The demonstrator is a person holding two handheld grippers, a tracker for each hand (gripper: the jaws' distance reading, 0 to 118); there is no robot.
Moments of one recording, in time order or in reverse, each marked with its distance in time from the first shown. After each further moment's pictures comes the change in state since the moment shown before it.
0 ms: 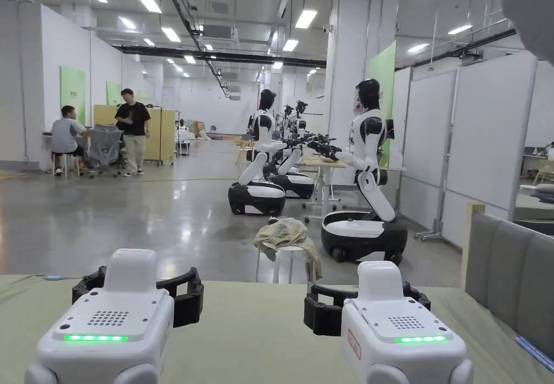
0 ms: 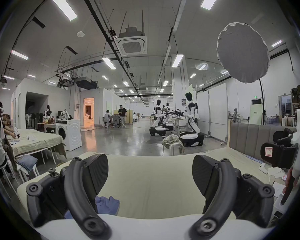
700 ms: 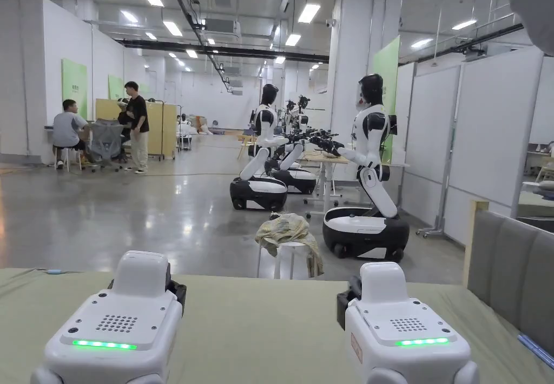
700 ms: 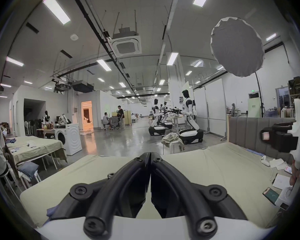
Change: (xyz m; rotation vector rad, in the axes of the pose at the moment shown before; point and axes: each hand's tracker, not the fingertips) left arm 0.004 -0.007 -0.003 0.008 0.056 -0.094; right arm -0.003 -0.007 -0.005 -0.020 -0.080 0.092
